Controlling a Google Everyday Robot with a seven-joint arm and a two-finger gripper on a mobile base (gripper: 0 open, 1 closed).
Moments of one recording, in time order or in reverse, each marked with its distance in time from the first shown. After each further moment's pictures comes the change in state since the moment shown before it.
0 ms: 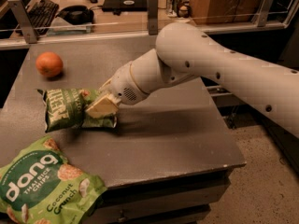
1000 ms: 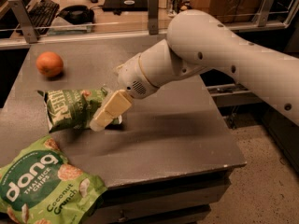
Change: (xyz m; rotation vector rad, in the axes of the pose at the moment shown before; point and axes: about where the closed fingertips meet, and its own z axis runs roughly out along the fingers) arm -0.004 -0.001 -0.032 0.032 0.013 -0.020
